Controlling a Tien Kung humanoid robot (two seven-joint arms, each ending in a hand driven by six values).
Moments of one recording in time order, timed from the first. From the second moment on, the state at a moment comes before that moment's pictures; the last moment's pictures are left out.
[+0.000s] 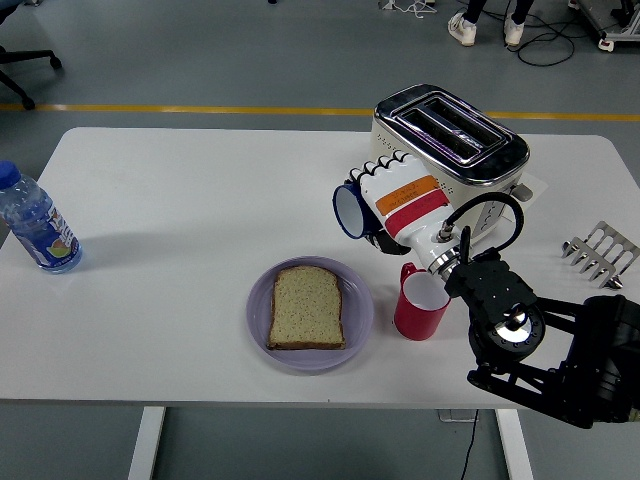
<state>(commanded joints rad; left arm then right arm) -0.01 0.00 -0.42 -0.20 0.12 0.22 0.05 0.86 -0.30 0.25 1.37 -2.27 -0.48 -0.56</state>
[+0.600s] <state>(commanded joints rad) -0.01 0.00 -0.44 -0.20 0.13 0.22 0.05 0.68 -0.38 0.52 1.45 -1.85 -0.61 -0.29</state>
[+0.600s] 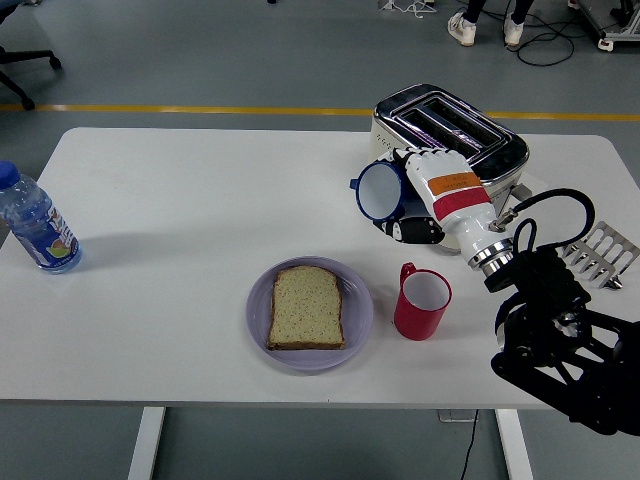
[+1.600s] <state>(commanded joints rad) -0.02 0.00 -0.43 -0.20 0.14 0.22 0.05 0.27 -0.35 1.10 1.50 -1.30 -0.48 -0.03</state>
